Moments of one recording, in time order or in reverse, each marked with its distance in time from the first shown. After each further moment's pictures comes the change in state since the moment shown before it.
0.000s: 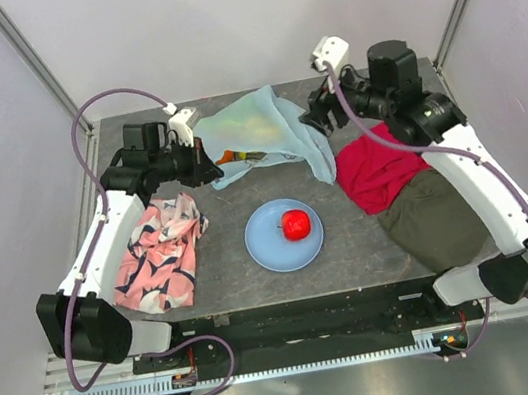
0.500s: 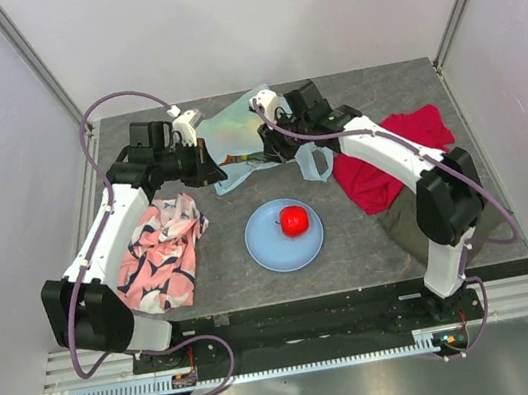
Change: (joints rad) left arm -0.002 0.055 0.011 -0.006 0.023 -0.065; right arm 0.182 0.431 -0.001 0.121 -0.027 0.105
